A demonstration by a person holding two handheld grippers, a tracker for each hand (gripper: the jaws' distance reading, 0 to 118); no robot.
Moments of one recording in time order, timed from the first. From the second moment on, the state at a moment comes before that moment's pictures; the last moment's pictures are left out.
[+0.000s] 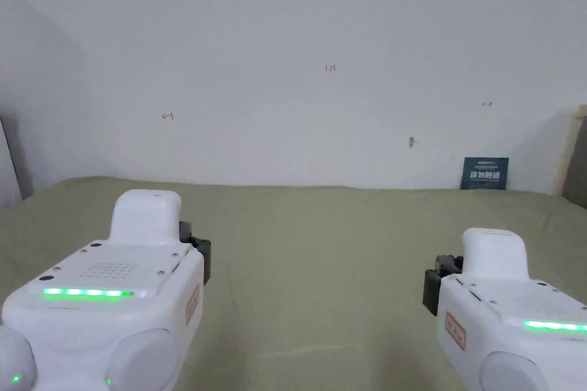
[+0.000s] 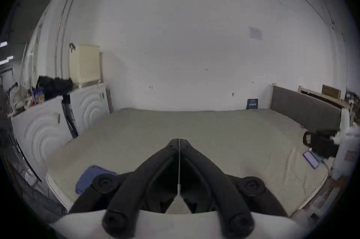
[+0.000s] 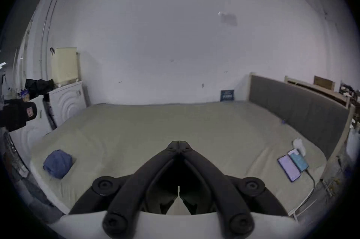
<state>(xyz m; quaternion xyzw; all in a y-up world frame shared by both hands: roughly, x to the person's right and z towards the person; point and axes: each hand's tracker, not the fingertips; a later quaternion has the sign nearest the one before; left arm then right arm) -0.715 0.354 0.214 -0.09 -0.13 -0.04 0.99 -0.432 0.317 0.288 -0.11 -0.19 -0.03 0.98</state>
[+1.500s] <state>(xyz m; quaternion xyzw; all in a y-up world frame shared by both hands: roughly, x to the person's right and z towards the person) -0.717 0.338 0.223 -0.11 -0.12 -0.04 0.99 -0.439 0.311 0.295 -0.12 -0.17 -0.01 0.98</state>
